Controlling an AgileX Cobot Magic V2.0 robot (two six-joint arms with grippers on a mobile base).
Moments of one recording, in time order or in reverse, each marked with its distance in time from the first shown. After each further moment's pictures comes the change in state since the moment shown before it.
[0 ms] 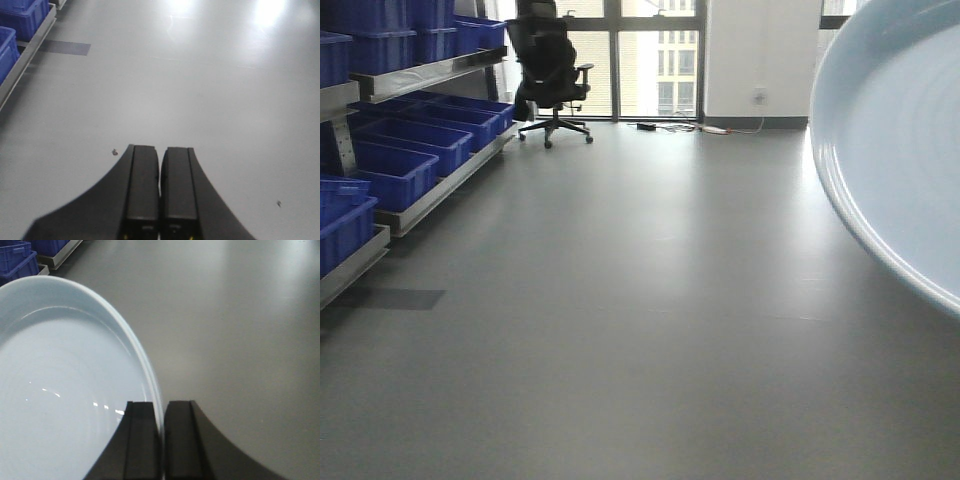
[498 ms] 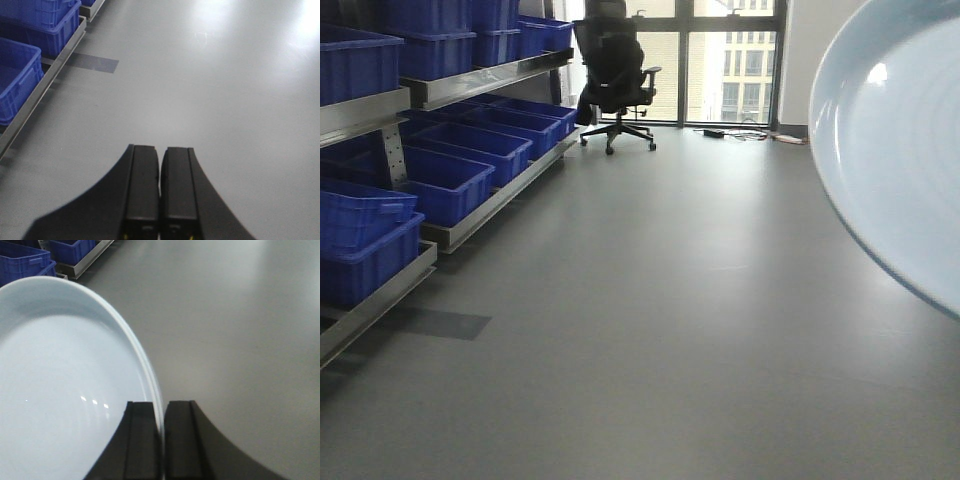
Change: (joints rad) left arm 0.000 0.000 0.000 0.000 0.000 0.000; right arm 0.000 0.000 0.000 0.000 0.000 0.000
